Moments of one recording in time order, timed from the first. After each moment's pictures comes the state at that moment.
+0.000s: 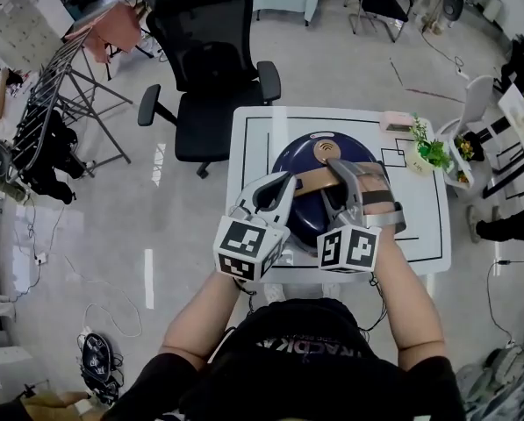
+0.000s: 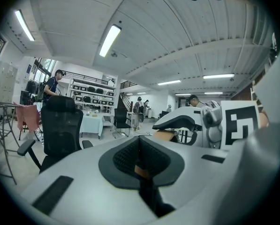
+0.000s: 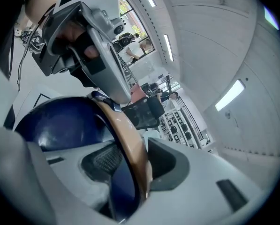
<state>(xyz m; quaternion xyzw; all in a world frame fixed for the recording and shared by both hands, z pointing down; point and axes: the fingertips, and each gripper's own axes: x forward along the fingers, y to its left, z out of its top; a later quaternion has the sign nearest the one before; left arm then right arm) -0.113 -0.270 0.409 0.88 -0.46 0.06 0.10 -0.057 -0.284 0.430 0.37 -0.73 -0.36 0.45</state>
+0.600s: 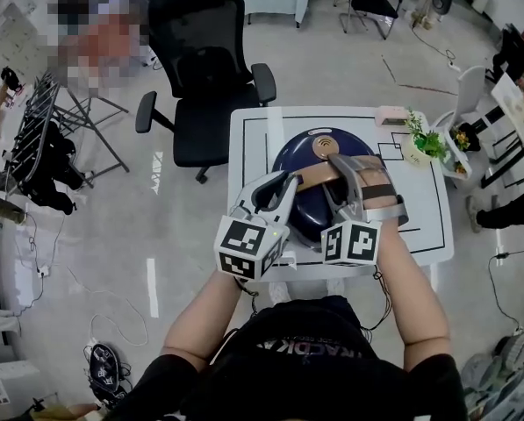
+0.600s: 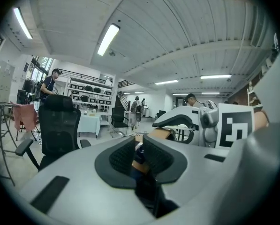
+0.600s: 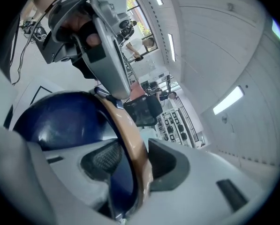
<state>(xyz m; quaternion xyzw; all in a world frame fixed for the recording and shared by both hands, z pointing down) -0.117 -0.263 0.410 0.89 -0.44 0.06 0.10 -0.054 -0.282 0.430 0.37 -0.70 -0.39 0.47</state>
